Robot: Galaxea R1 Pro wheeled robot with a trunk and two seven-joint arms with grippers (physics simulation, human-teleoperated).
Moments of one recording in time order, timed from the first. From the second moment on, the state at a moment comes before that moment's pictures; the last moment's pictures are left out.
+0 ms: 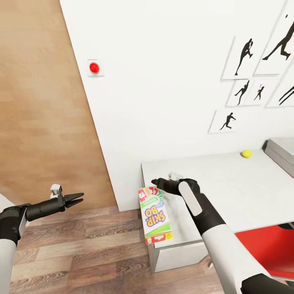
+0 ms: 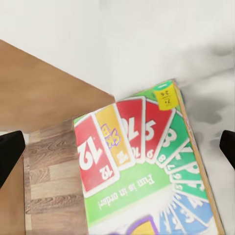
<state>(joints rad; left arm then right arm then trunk) -0.77 0.33 0.54 -0.66 -0.23 0.78 -1.56 -0.81 0.10 0.22 -1.02 -0.76 0.75 -0.28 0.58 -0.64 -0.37</state>
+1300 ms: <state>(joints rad) -0.77 0.32 0.54 -0.66 -0.23 0.78 -1.56 -0.62 0.04 0.20 -1.50 -0.76 0.88 -0.29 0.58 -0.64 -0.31</state>
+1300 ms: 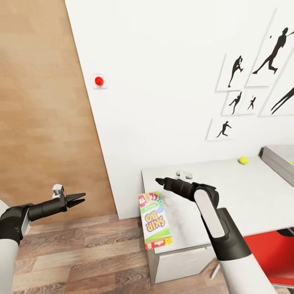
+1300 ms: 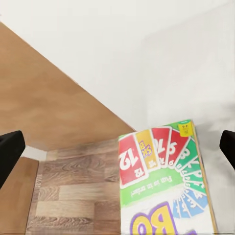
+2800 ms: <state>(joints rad) -0.77 0.30 0.54 -0.66 -0.23 0.78 -1.56 -0.44 0.00 0.03 -1.58 -1.04 1.04 -0.28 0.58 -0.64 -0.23</state>
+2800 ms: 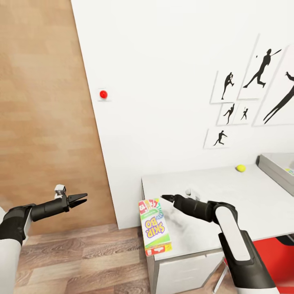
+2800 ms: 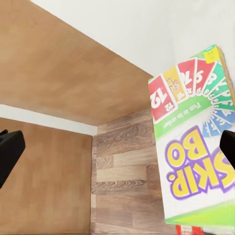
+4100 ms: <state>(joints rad) -0.76 0.27 0.54 -0.66 -0.23 0.77 -1.55 -0.43 -0.04 0.04 -1.52 -1.16 1.04 -0.27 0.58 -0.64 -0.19</state>
